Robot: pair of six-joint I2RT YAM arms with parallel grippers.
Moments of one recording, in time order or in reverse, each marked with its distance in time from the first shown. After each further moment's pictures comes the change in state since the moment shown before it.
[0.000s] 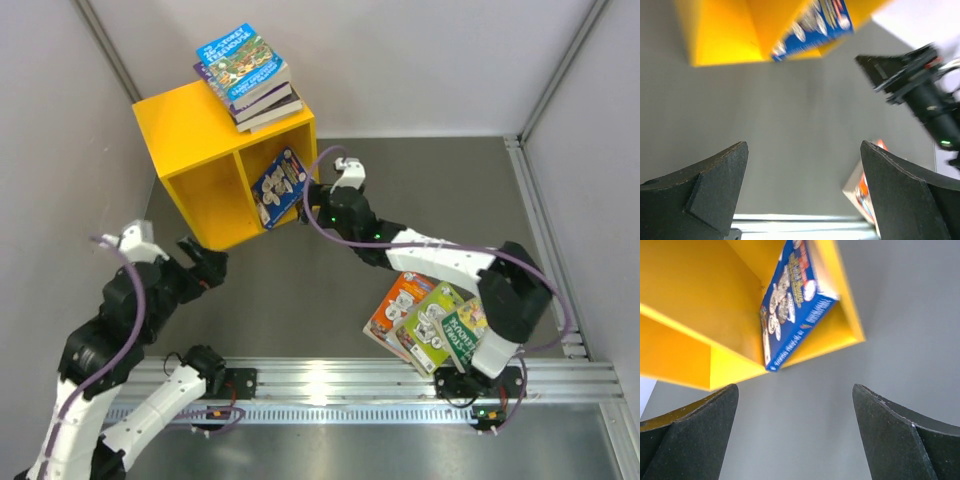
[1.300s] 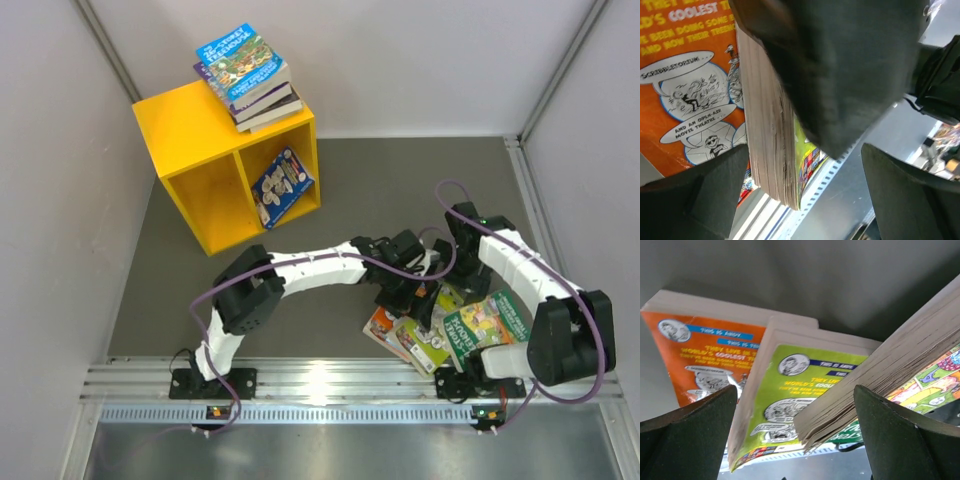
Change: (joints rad) left arm -0.561 1.538 0.373 0.570 0.900 0.181; right arm -0.649 -0.388 -0.305 -1.228 -0.365 0.090
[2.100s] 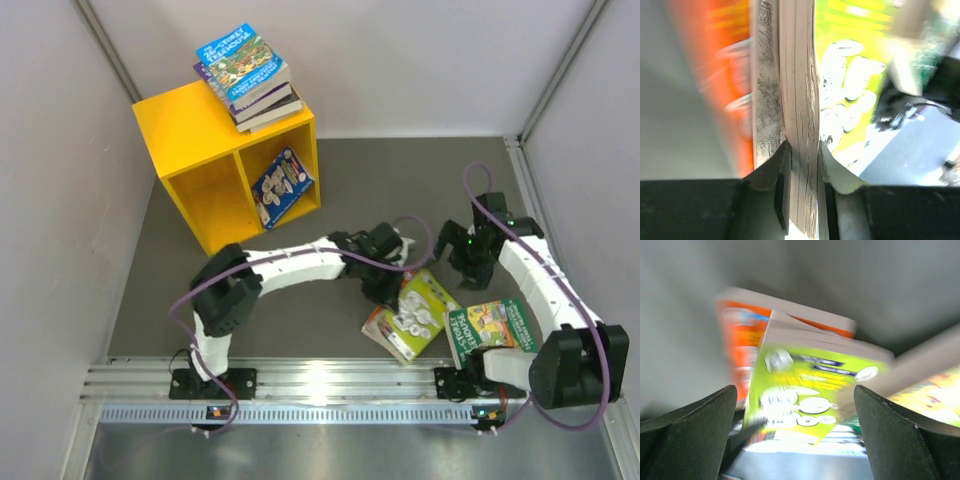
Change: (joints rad) left arm 0.008 -0.054 -0.023 -0.029 -0.175 0.048; right arm -0.143 -0.117 -0.003 0.027 -0.167 -0.067
